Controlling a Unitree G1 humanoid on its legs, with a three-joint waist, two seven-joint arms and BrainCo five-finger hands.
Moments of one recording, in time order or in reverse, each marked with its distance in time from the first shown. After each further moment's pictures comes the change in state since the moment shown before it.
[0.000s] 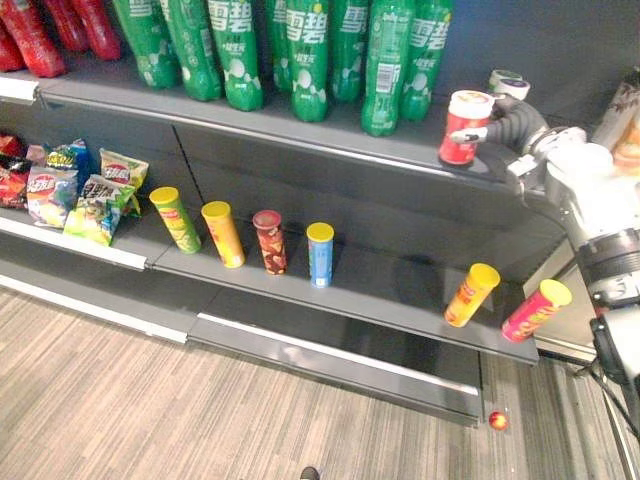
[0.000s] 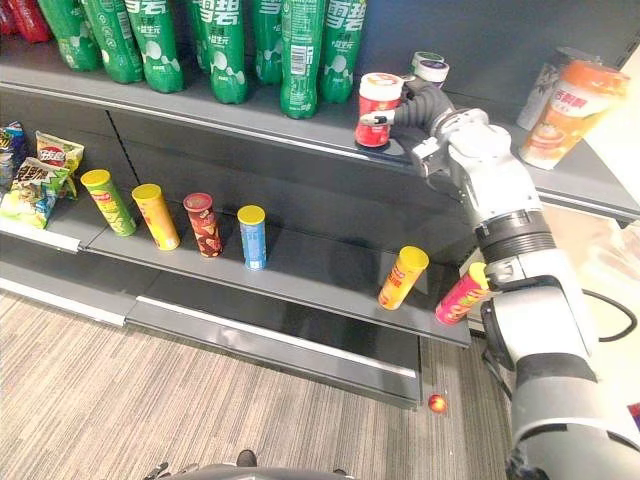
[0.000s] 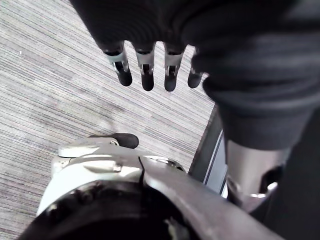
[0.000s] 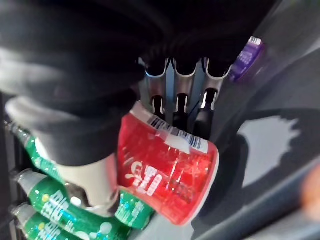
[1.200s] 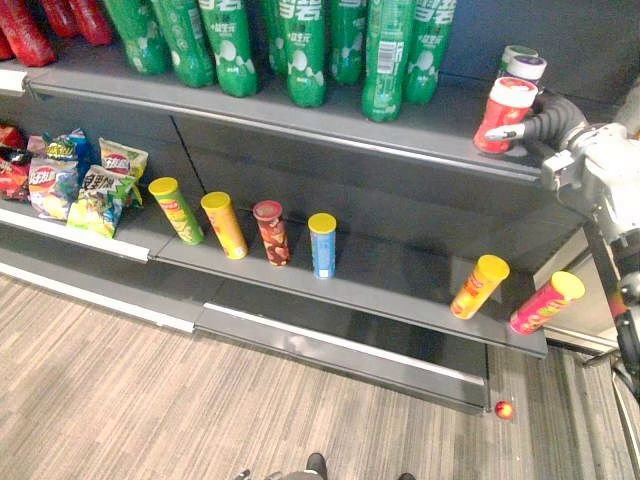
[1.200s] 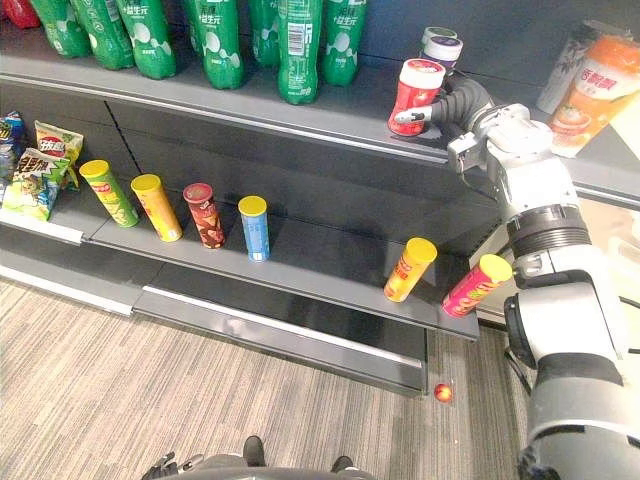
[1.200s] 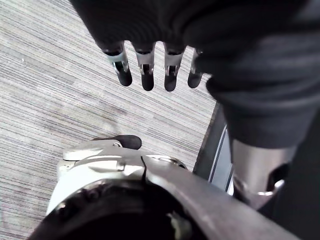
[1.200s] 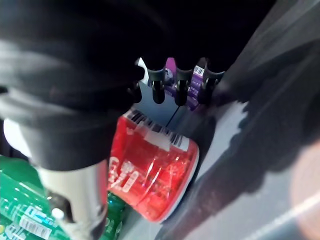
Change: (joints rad) left arm -0.017 0.008 -0.045 -0.011 -0.001 -0.001 0.001; right arm -0.012 -0.067 -0.001 0.098 0.001 -0.076 0.043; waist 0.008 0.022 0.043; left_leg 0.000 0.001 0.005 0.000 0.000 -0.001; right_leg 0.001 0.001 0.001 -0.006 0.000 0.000
